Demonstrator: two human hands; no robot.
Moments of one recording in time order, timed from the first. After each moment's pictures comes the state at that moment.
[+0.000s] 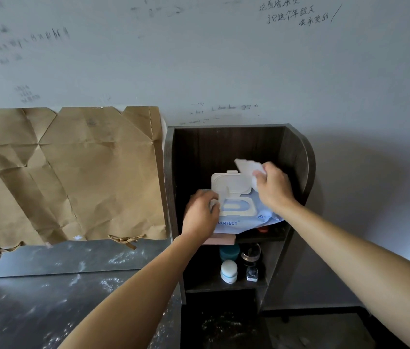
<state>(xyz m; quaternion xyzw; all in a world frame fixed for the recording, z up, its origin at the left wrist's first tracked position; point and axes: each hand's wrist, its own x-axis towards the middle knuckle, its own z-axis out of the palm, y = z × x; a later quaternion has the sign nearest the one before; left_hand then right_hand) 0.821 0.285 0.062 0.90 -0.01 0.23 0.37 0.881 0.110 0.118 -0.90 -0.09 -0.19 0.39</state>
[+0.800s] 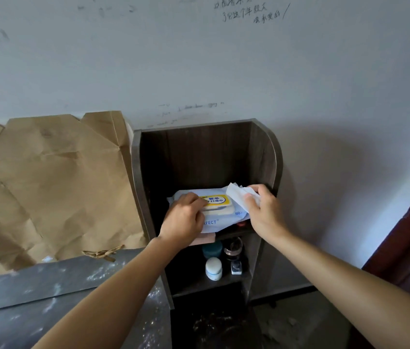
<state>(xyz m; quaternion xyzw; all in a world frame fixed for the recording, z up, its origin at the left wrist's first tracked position) 0.815 0.288 0.070 0.94 -0.17 0.20 0.21 0.821 0.082 0.078 -0.85 -0.05 -0.20 0.48</state>
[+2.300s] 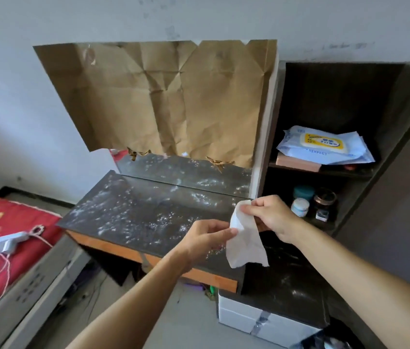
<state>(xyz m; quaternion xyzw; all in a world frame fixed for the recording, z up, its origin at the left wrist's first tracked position) 0.496 0.369 0.010 0.72 0.13 -0.05 0.68 0.632 0.217 0.025 -0.75 -0.16 0.30 0.57</state>
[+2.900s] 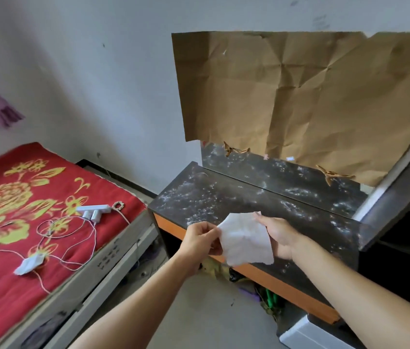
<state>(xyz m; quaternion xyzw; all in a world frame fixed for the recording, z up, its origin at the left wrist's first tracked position) 0.345 0.615 -0.017 0.61 0.36 0.13 0.69 0.509 0.490 -0.016 -0.62 -0.06 0.52 0.59</state>
